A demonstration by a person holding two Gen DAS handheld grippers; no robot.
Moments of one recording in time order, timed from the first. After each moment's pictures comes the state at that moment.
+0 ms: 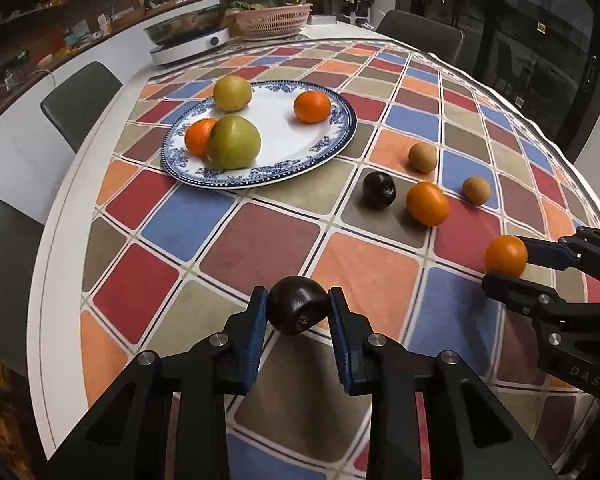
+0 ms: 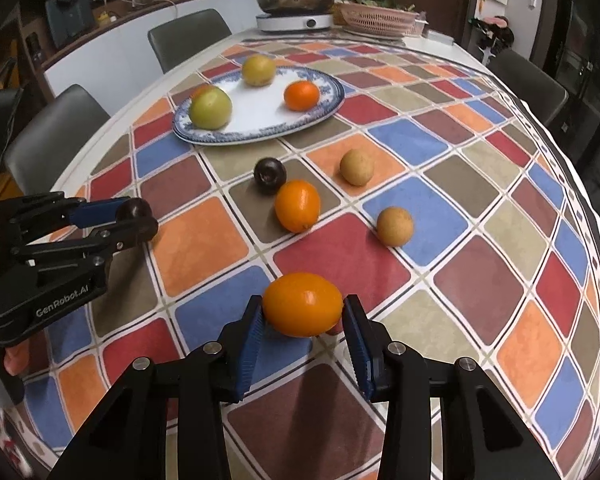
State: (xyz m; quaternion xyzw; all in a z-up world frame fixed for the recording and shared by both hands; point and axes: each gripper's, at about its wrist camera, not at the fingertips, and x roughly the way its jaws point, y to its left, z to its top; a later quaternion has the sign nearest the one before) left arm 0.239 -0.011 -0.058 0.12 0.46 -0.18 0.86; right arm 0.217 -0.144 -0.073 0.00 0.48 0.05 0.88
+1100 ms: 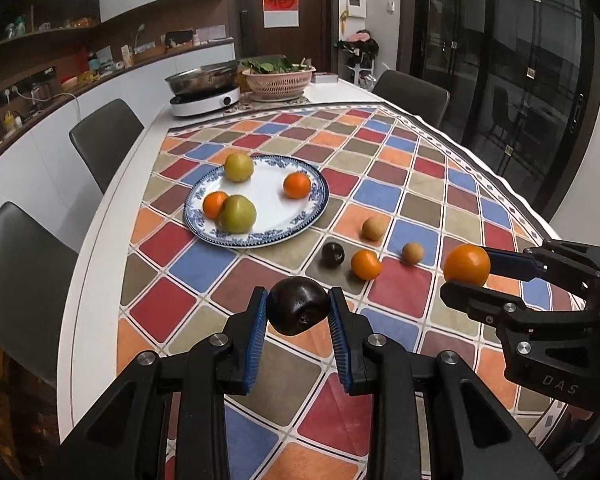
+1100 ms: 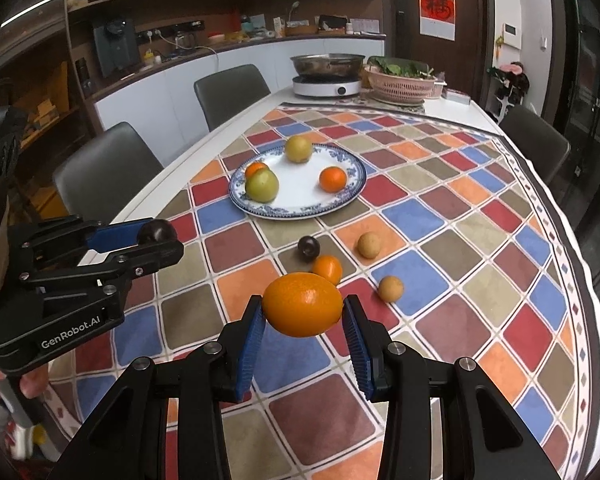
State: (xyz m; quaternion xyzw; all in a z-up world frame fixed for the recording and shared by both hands) left arm 0.185 -0.015 0.025 0.09 0.38 -0.17 0.90; right arm 0.178 -0.148 0.005 0.00 0.39 0.11 0.91
